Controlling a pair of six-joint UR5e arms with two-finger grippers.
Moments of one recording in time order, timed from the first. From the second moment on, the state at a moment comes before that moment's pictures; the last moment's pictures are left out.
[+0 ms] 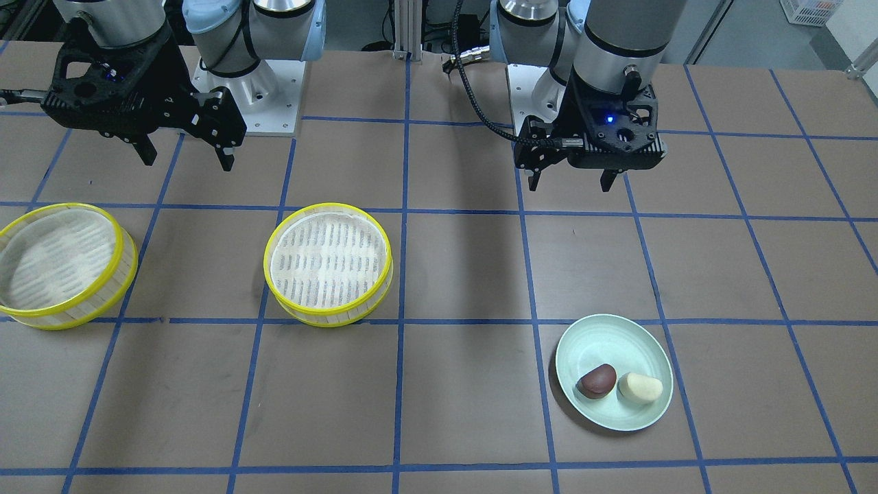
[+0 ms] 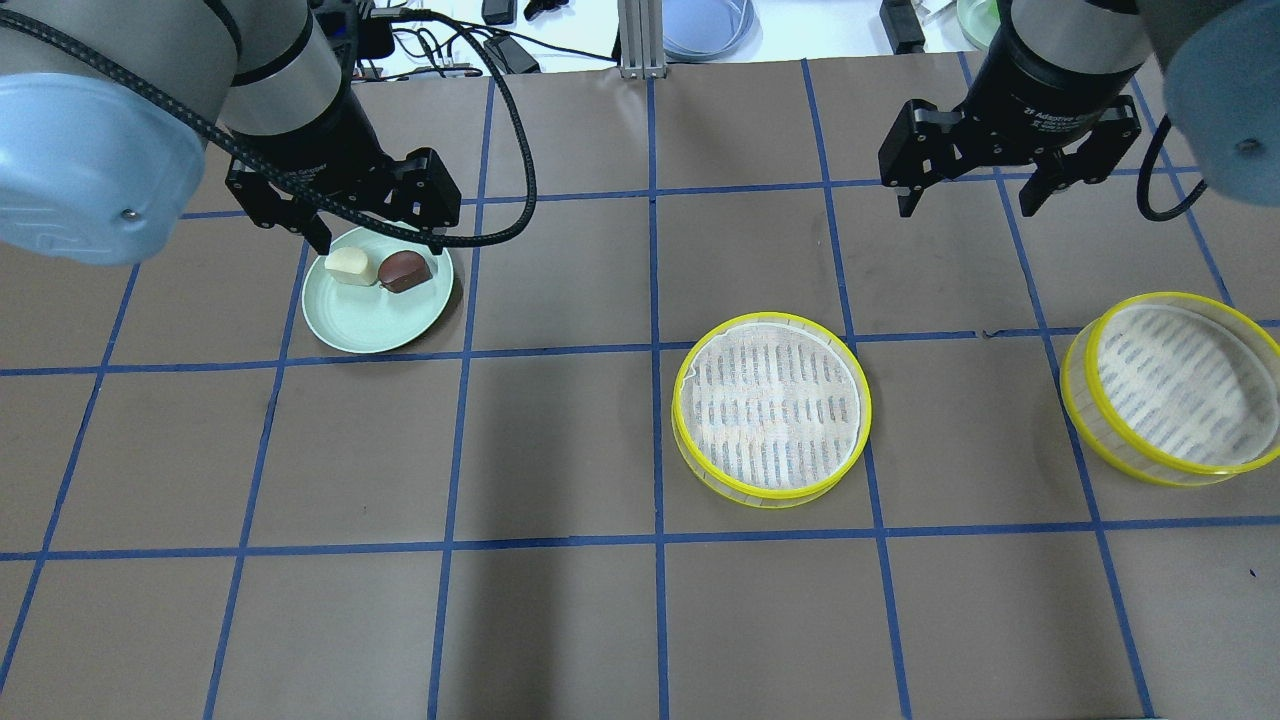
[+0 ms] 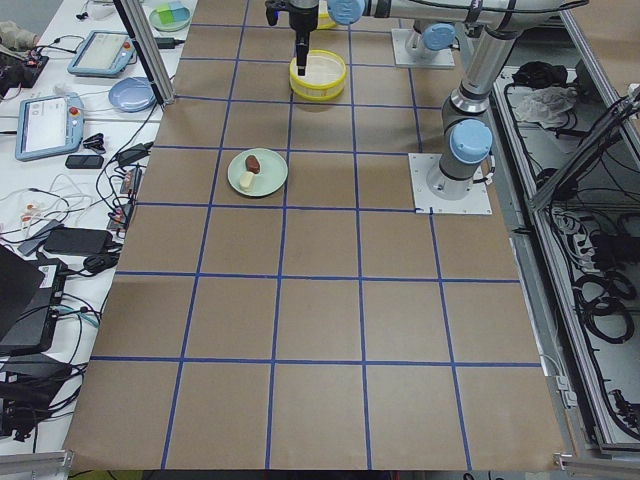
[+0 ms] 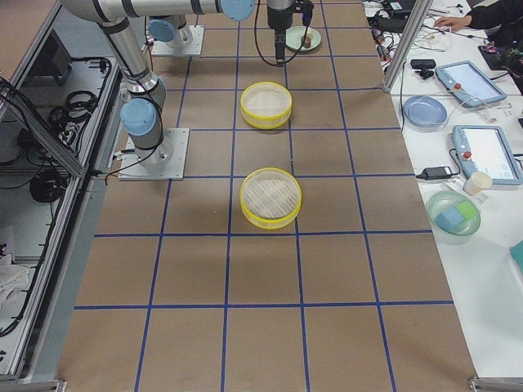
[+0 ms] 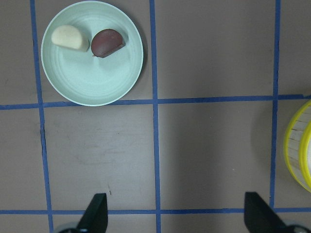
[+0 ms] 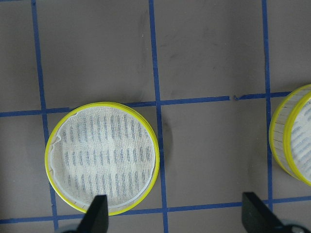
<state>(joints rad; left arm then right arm) -1.66 -1.58 -1.58 -1.51 1.62 -0.07 1.57 -1.61 1.57 -1.60 -1.59 0.06</state>
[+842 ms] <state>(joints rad) -1.47 -1.68 -1.57 -1.41 1.60 0.16 1.55 -1.61 1.57 -1.61 -1.60 -0.01</state>
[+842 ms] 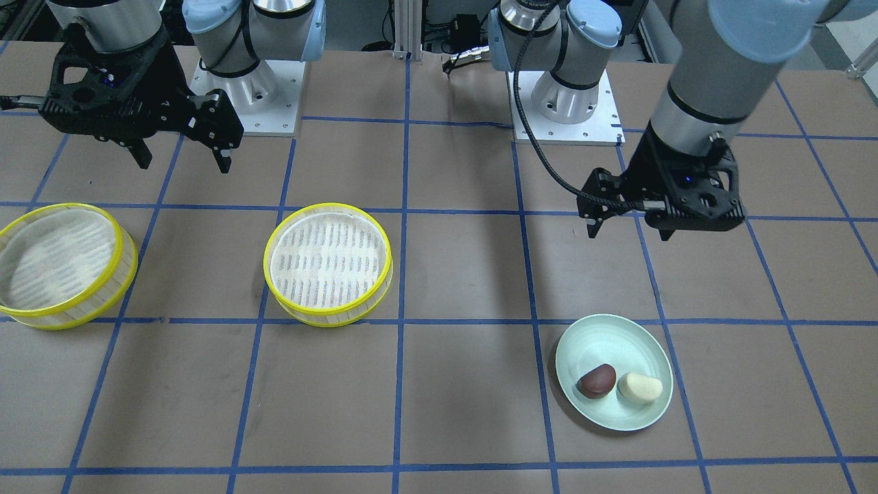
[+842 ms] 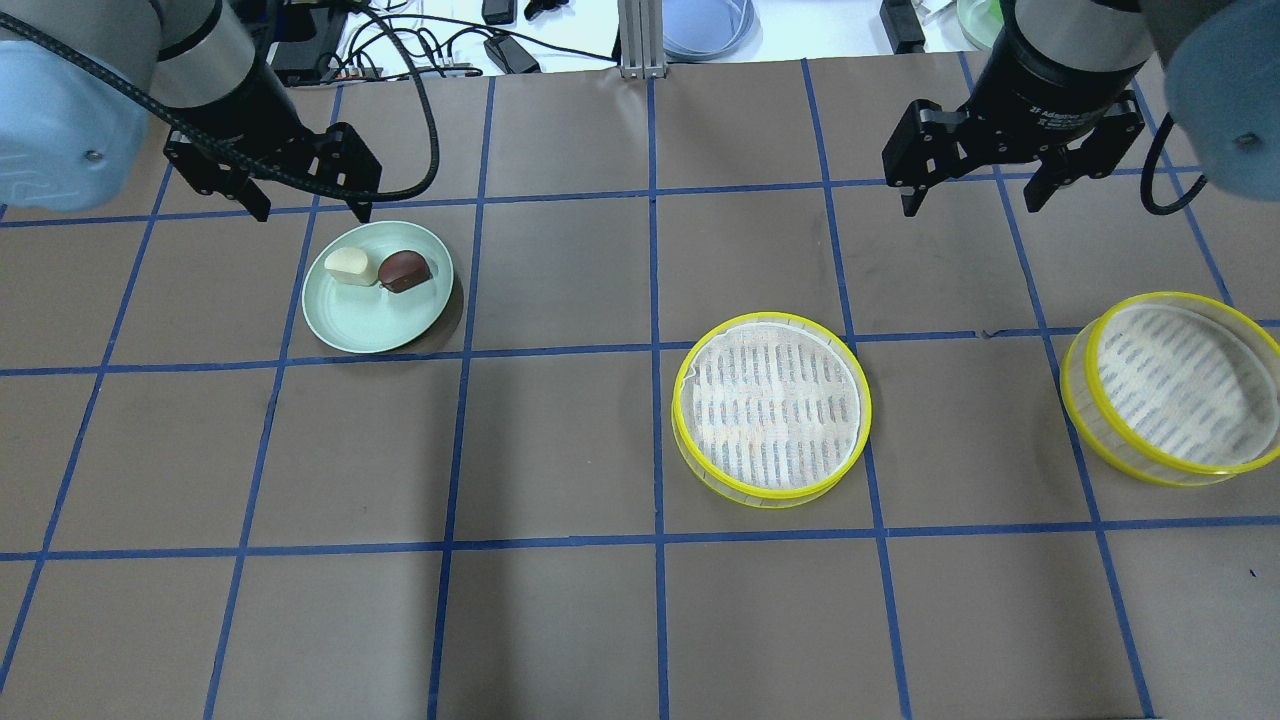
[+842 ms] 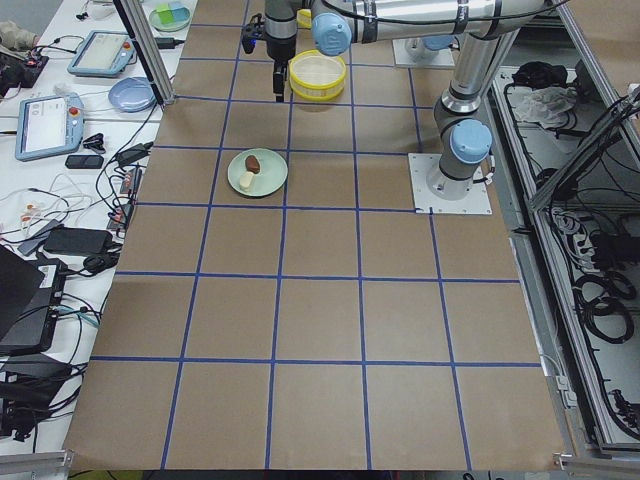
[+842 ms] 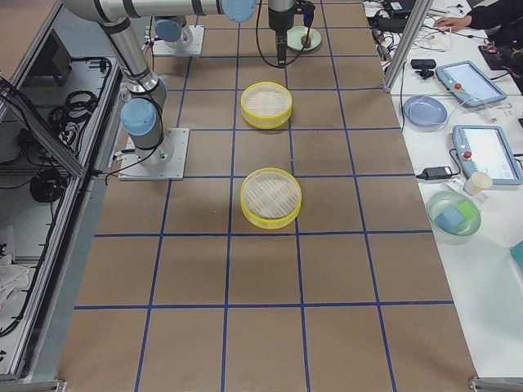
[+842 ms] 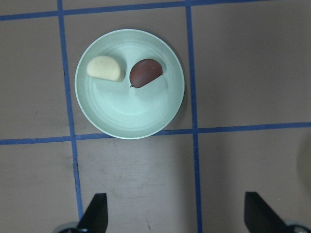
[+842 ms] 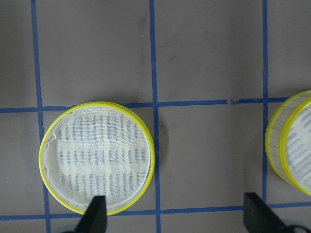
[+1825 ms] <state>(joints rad) -1.31 -2.08 -1.60 -0.90 1.58 0.45 1.12 -1.52 1.67 -1.69 -1.60 -0.66</state>
